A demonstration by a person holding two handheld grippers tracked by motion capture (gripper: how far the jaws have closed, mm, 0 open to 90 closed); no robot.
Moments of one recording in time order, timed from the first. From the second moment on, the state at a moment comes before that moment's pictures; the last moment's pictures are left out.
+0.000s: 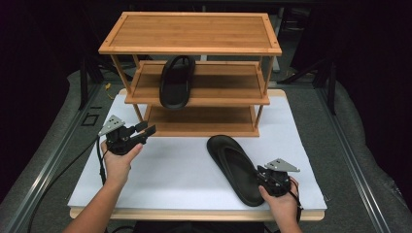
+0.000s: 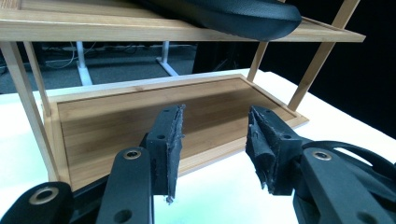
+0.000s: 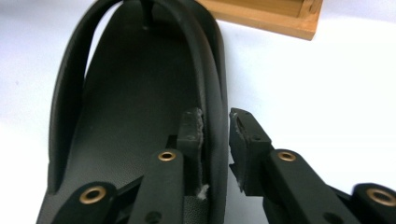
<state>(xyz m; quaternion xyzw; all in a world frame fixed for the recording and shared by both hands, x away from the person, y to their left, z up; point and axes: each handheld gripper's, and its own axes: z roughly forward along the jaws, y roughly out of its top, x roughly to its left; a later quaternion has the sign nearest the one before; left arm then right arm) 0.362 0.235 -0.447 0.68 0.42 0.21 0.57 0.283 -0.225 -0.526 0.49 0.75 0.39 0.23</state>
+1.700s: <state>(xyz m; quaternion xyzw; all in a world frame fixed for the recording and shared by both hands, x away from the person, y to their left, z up) 0.356 0.258 -0.450 0.66 0.45 0.23 0.55 0.270 -0.231 -0.476 0.46 0.69 0.49 0.27</state>
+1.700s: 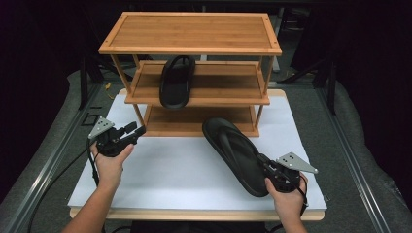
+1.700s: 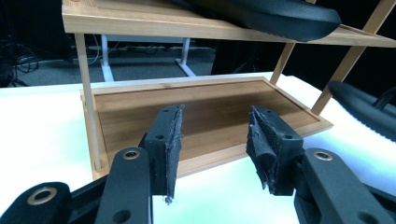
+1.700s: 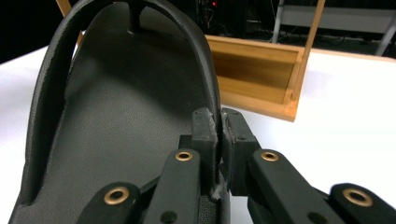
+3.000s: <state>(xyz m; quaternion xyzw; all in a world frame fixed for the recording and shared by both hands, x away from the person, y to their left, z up) 0.353 0.263 -0.449 0.65 0.46 0.24 0.56 0.320 -0.226 -0.406 0.45 0.64 0.55 0.29</state>
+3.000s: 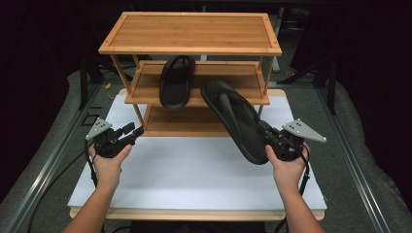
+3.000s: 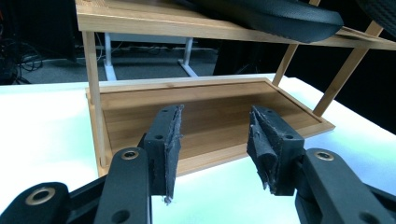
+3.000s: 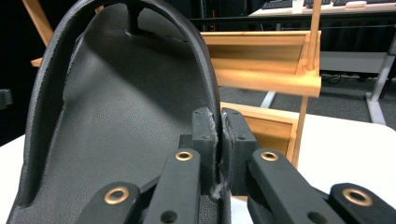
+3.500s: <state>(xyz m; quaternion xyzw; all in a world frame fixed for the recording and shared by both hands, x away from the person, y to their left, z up) 0.353 0.264 -0.449 0.65 0.46 0.24 0.56 0.364 -0.209 -0.392 0.47 0.64 0.53 0.31</state>
